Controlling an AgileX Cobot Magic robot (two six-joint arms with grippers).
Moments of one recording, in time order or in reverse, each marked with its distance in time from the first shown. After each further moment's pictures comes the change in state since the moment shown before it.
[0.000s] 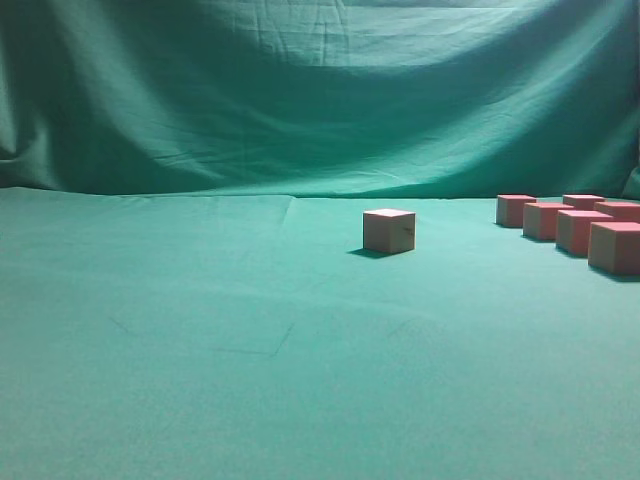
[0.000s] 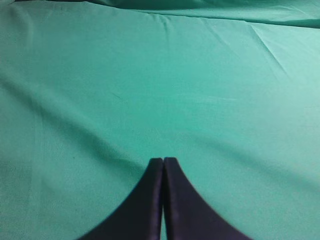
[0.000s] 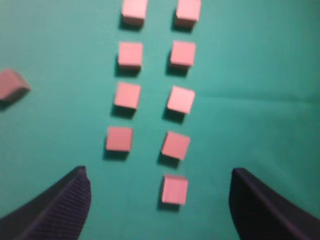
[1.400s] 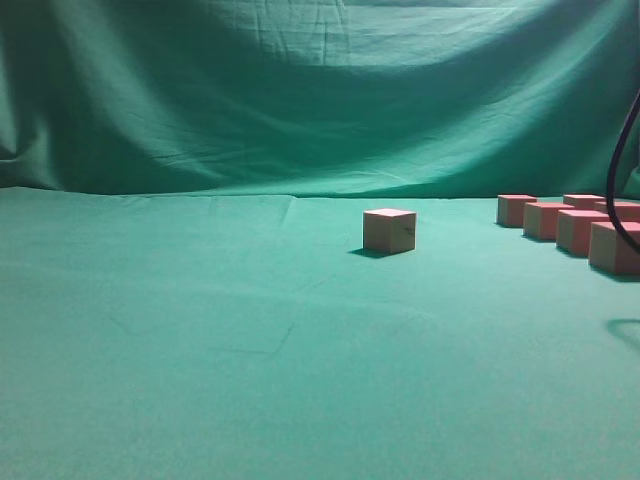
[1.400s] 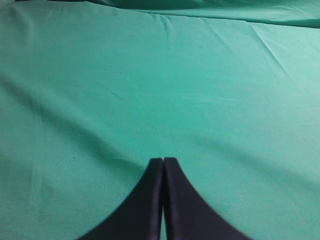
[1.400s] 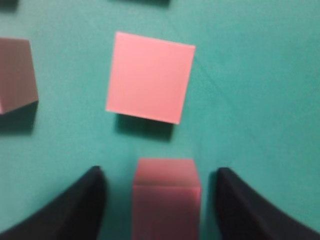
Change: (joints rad) left arm 0.000 0.000 0.000 0.000 0.000 0.000; right arm -0.143 0.260 0.476 0.139 -0.519 -0.101
